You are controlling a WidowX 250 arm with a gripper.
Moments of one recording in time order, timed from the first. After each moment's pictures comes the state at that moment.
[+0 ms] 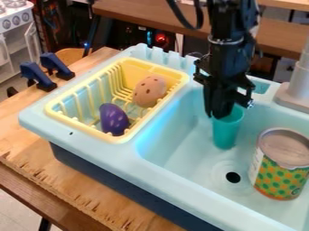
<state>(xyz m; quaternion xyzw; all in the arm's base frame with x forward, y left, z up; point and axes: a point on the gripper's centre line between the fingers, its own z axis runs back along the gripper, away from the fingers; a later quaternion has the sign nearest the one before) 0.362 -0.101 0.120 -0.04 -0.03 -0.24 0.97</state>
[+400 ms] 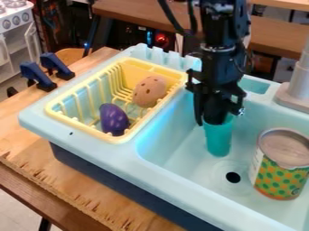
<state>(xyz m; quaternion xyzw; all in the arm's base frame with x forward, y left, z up) 0.347 -0.098 0.110 -0.05 0.01 -0.24 0.97</state>
